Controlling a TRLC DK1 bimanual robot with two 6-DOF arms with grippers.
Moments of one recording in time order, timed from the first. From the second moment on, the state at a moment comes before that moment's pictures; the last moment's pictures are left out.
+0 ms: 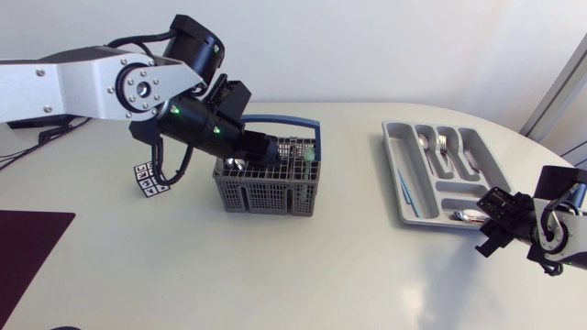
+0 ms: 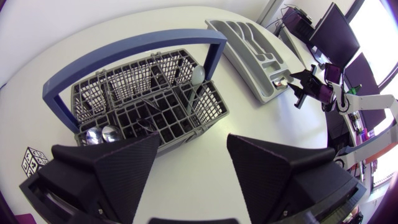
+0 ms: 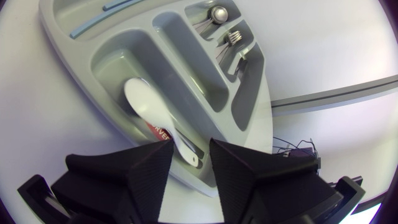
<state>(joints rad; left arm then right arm) -0.49 1.64 1.28 -0.54 0.27 -0.05 -0.38 1.59 0.46 0.41 0.09 -1.11</state>
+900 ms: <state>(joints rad) -0.51 1.71 1.38 -0.58 0.19 -0.08 -0.01 1.11 0.52 -0.20 0.02 -0.72</state>
